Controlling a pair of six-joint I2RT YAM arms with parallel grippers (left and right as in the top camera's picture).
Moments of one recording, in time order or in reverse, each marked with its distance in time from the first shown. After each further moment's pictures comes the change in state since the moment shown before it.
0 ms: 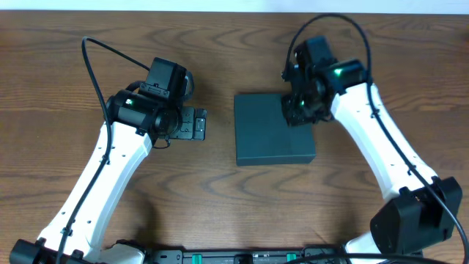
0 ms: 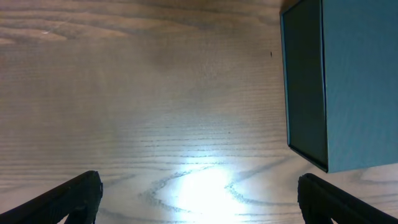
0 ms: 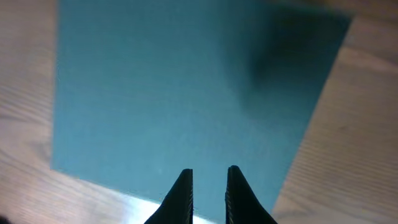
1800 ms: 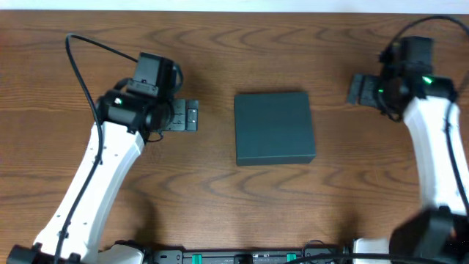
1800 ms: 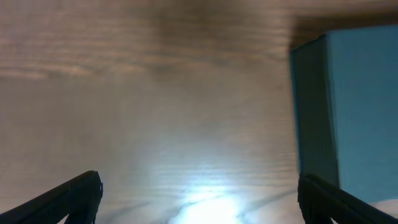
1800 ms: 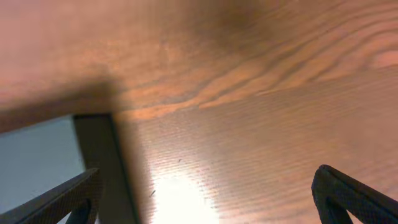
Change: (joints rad) left arm 0.039 -0.037 -0.035 0.114 -0.024 0.049; right arm -0.486 -0.191 -0.109 0.217 0.072 0.024
